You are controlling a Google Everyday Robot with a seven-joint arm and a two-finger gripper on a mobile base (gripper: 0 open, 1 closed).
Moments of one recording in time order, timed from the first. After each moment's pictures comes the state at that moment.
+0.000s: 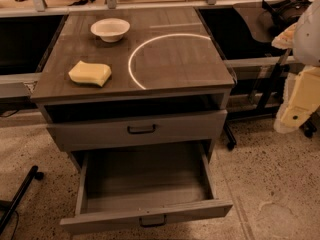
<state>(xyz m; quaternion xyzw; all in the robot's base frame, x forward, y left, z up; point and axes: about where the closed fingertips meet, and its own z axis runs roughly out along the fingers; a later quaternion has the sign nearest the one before) 0.438 -0.216 0.977 -0.60 0.78 -0.04 0.16</state>
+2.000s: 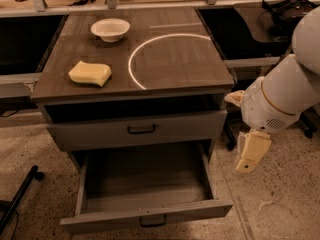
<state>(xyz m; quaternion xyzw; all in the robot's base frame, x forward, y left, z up) 0.435 -0.165 0.841 -0.65 0.73 0.05 0.17</state>
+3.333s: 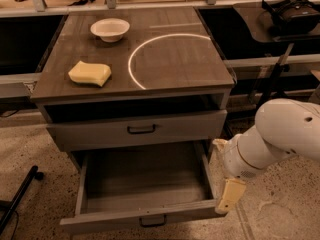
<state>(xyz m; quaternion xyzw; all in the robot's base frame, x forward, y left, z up) 0.415 -0.157 0.695 -0.64 0.74 0.08 0.16</state>
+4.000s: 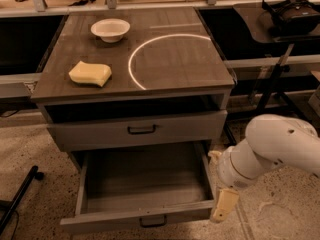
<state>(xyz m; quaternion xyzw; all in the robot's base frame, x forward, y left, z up) 0.409 -0.150 0.652 -0.64 0.74 0.10 0.15</state>
